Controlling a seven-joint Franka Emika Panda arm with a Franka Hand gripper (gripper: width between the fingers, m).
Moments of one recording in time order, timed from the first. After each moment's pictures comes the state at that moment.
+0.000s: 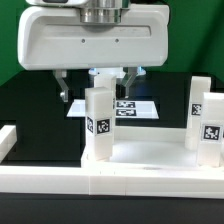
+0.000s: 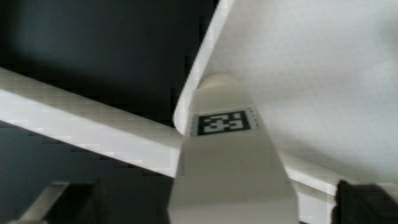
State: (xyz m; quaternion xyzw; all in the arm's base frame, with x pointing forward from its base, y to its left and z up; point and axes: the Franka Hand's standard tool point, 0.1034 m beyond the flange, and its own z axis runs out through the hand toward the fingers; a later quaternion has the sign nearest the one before) arm 0.615 -0.065 0.118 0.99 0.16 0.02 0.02
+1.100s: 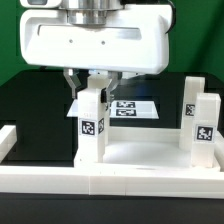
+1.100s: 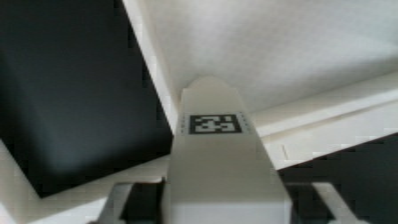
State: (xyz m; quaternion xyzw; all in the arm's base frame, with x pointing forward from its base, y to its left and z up) arm 0.614 -0.070 0.117 0.97 -0.23 0.02 -0.01
